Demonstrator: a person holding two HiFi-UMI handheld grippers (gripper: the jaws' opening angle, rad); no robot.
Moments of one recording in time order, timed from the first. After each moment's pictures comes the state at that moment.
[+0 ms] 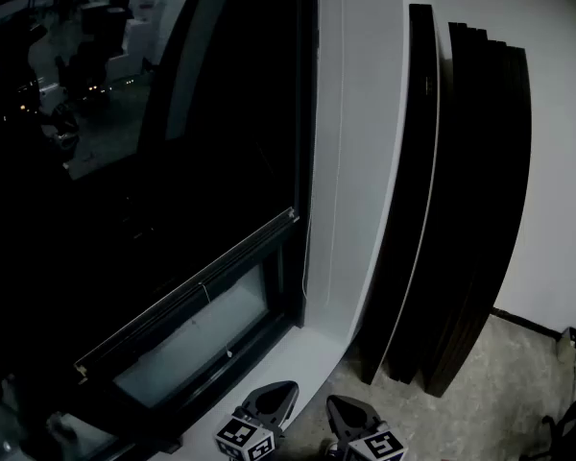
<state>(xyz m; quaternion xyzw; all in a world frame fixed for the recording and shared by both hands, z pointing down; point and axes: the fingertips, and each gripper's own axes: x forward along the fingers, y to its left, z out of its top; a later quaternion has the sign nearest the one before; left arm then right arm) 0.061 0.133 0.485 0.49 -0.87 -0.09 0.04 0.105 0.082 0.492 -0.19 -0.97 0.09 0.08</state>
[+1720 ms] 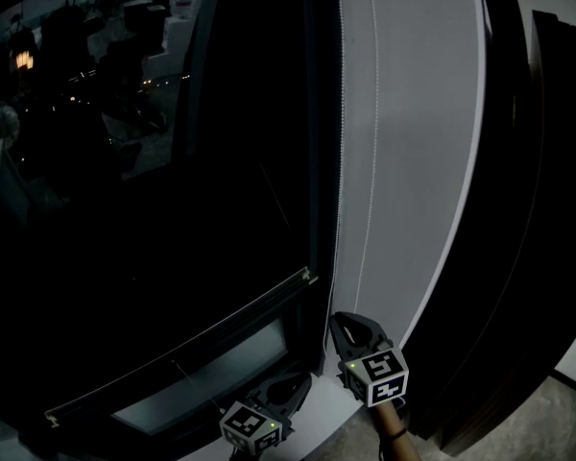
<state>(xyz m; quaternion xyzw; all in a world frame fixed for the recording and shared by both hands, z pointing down) -0.209 0.005 0.447 0.45 -0.89 -0.06 0.03 -0.306 -0.040 0.379 -0.26 -0.96 -0.04 0.00</state>
